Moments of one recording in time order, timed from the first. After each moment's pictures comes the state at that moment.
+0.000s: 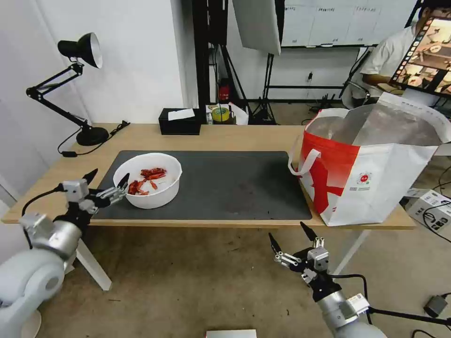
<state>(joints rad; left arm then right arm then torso) 1.34 -0.58 -0.59 -2.02 -1.01 0.08 -0.18 -1.65 0.99 0.32 2.06 0.33 0.31 0.08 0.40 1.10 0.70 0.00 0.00</state>
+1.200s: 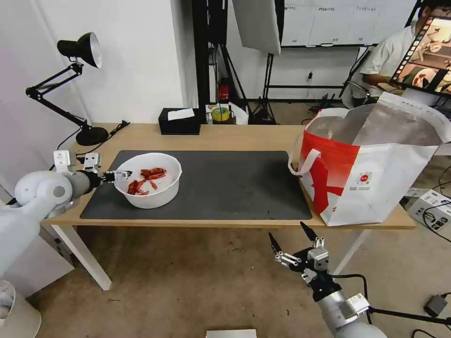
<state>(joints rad) 0.64 -0.55 -0.13 -1.62 -1.40 0.68 -0.33 -1.65 0.99 0.32 2.06 0.33 0.31 0.08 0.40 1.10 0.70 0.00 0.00</state>
